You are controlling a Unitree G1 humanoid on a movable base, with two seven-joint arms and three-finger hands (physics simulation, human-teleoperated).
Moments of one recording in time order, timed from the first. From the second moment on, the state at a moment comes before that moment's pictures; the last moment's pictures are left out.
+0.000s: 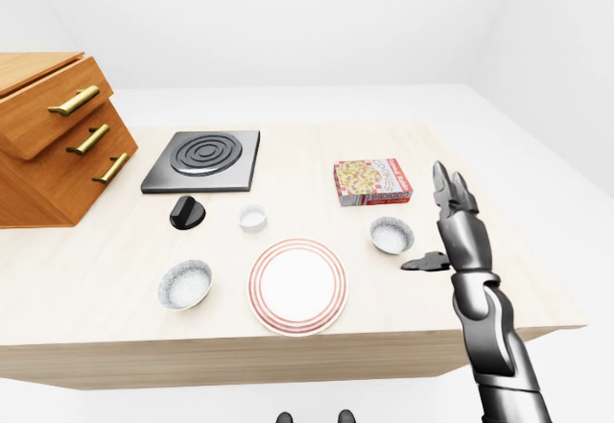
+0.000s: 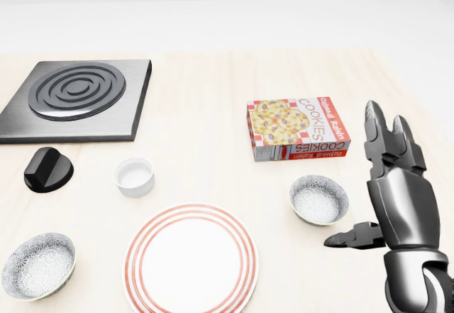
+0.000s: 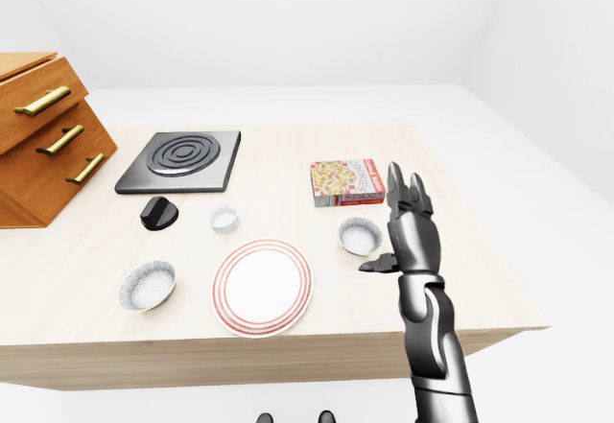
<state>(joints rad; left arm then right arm) -0.18 0.96 0.81 0.69 -0.37 -0.07 0.41 -0.05 -0.19 -0.15 -0.13 -0.77 -0.09 -0.05</state>
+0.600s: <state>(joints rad) -0.18 0.96 0.80 0.72 -0.38 -0.09 0.41 -0.04 -0.19 -0.03 0.14 -1.24 -0.09 -0.45</state>
